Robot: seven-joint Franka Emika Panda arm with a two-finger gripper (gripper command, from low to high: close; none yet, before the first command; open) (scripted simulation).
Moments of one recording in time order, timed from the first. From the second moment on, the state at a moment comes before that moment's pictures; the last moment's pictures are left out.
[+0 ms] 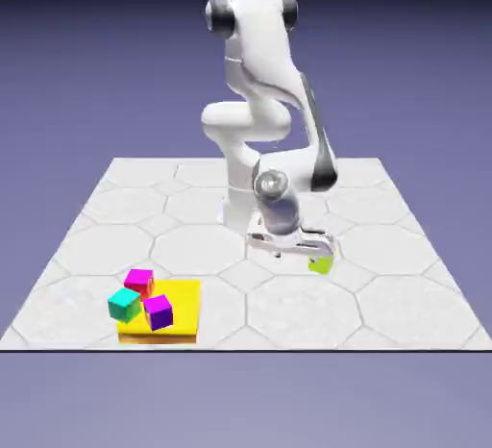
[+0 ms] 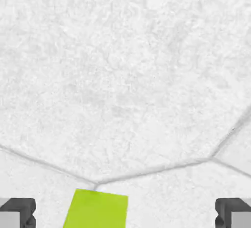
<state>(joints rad) -0.08 0.23 0.31 -2.52 0.46 2.15 1.07</state>
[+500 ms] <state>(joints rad) -0.09 0.37 0.36 -2.47 0.54 1.99 1.12</state>
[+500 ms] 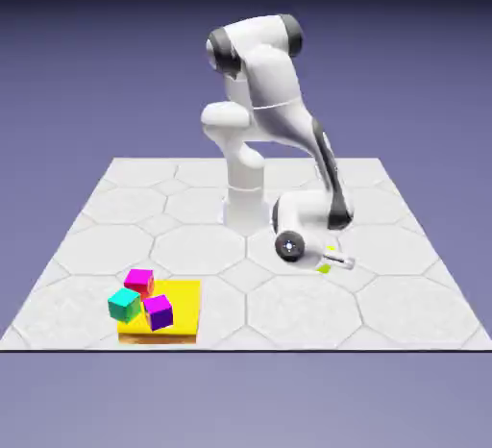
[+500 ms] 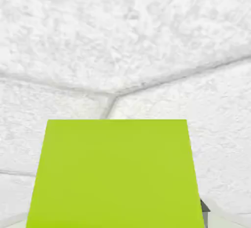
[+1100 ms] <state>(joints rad) 0.09 0.57 -0.23 -1.86 0.08 1.64 0.48</state>
